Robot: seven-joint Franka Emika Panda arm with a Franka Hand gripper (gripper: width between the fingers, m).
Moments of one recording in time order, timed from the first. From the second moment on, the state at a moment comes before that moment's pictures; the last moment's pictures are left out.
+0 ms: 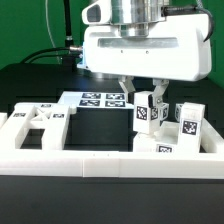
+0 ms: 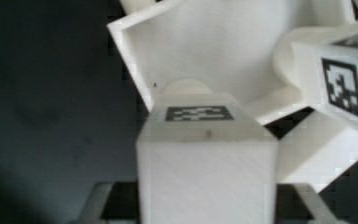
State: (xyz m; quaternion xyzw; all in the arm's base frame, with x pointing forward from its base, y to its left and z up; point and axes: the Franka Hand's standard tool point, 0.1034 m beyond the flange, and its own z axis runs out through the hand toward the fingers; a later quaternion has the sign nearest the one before) arm 0.606 0.027 0.082 -0.91 0.41 -0.01 0.06
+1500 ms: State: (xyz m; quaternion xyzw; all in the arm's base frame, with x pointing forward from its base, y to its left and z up) arm 0.610 0.036 0.079 -0.70 0.71 0.02 0.10
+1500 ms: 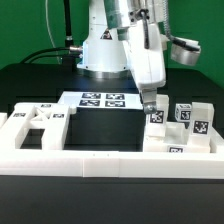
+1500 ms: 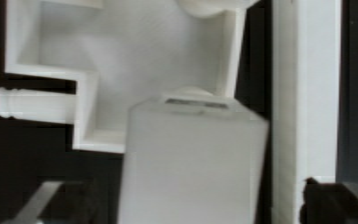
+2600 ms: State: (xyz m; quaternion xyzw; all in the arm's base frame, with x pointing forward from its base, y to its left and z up) arm 0.612 0.044 0.081 -0.96 0.28 -0.02 0.05
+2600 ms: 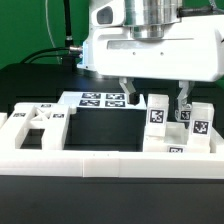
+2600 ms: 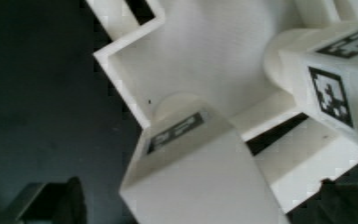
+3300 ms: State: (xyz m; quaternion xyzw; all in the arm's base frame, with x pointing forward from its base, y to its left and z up) arm 0.610 0.044 0.078 -0.99 0.13 -0.03 0.04
